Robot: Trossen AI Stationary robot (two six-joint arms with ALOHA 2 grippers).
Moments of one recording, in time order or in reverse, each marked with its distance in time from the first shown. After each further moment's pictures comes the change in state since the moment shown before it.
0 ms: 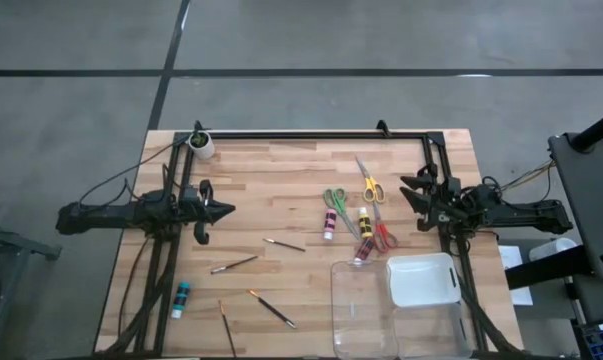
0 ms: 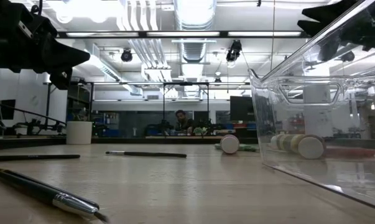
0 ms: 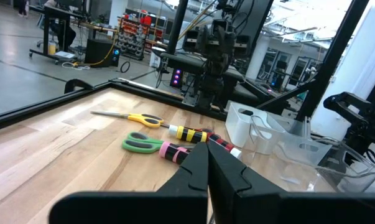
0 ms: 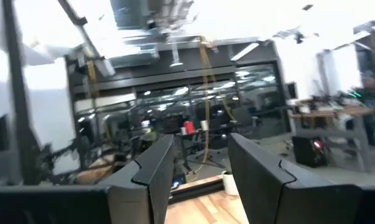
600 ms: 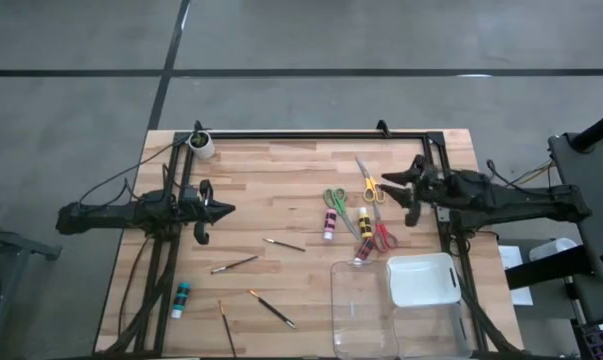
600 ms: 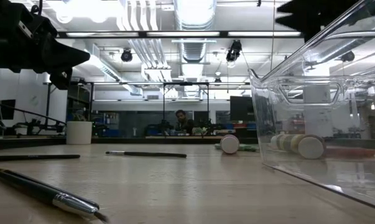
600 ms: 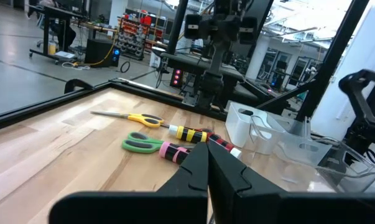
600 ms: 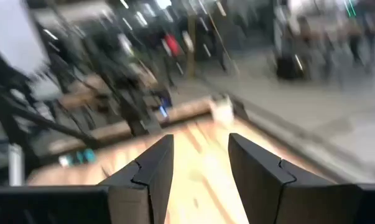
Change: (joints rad) left arm 0.000 0.000 0.000 0.000 0.000 0.000; right arm 0.000 0.431 0.458 -0.507 0.068 0.156
